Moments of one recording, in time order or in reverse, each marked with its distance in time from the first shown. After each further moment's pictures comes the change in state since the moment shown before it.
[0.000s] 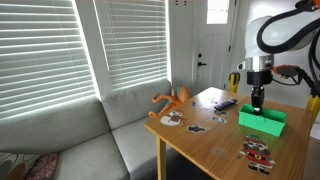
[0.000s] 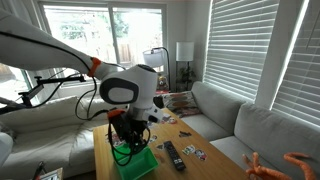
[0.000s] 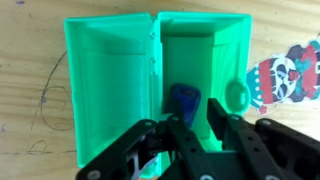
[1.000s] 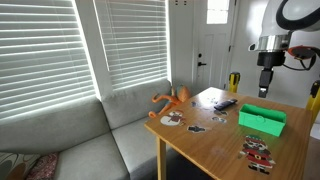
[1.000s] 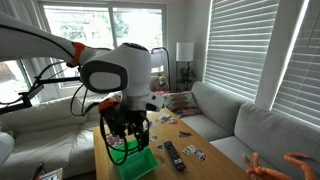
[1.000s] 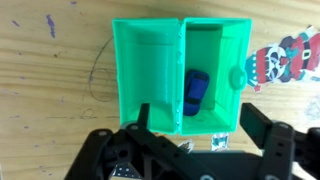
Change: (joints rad) arm -0.037 -0.140 -0.051 0.008 -0.008 -0.021 -0.078
